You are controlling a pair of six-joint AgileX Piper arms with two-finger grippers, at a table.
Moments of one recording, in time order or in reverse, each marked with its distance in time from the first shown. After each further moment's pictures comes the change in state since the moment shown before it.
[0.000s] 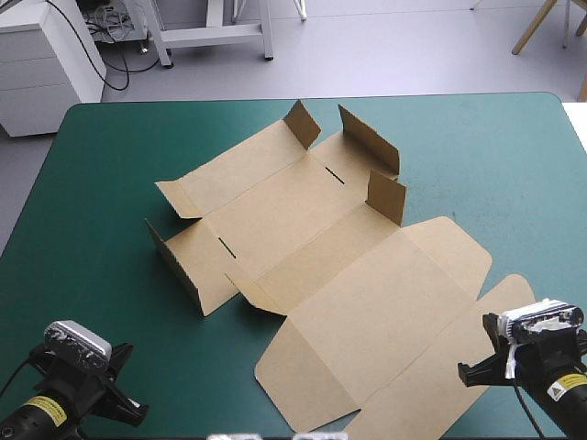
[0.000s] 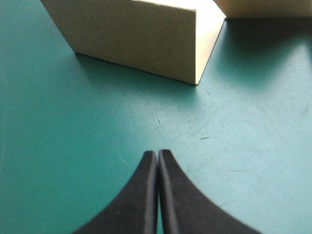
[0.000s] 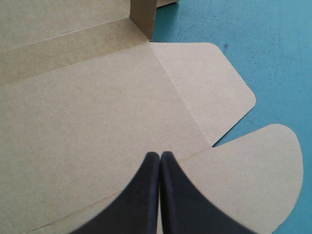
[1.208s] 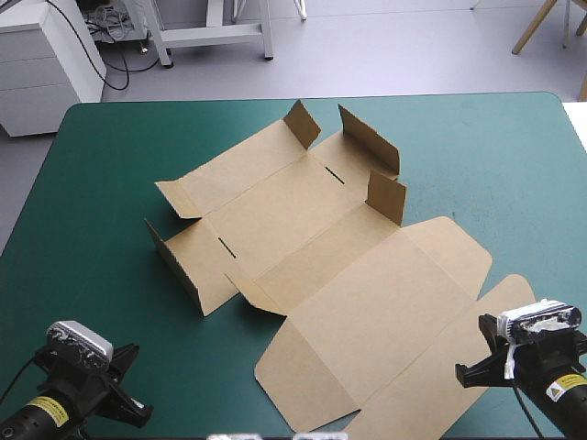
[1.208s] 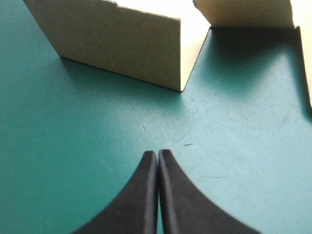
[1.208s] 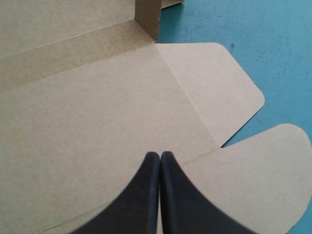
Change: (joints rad) left arm 0.000 0.000 0.000 -0.055 -0.011 0.000; right arm 0.000 0.000 0.004 0.034 -0.001 0.000
